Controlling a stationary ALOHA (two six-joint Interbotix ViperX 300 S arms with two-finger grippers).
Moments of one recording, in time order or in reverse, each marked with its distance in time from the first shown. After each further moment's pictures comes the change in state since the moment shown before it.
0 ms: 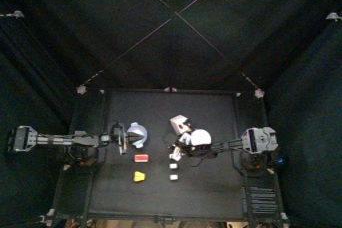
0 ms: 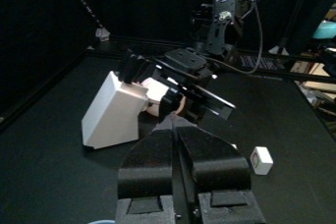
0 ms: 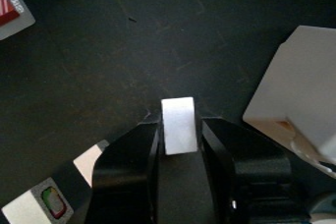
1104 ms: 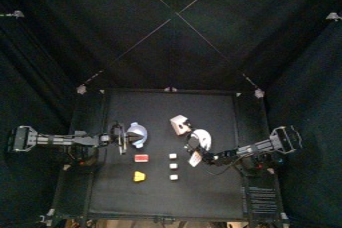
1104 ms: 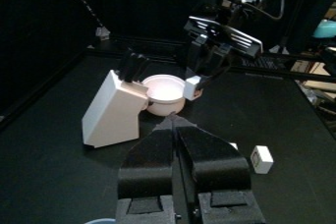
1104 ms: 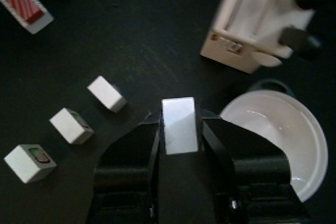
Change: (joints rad) left arm 0.002 -0.002 0.003 0.000 -0.002 0.000; right arm 0.193 -0.449 0.325 -0.054 0.258 0.408
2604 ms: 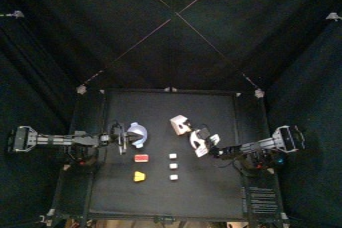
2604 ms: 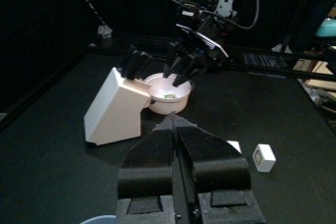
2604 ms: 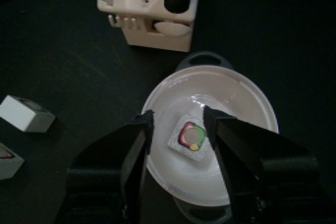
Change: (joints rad) left arm 0.009 0.002 0.005 0.000 0.002 -0.002; right arm -0.118 0.038 0.097 -0.072 -0.040 0.172
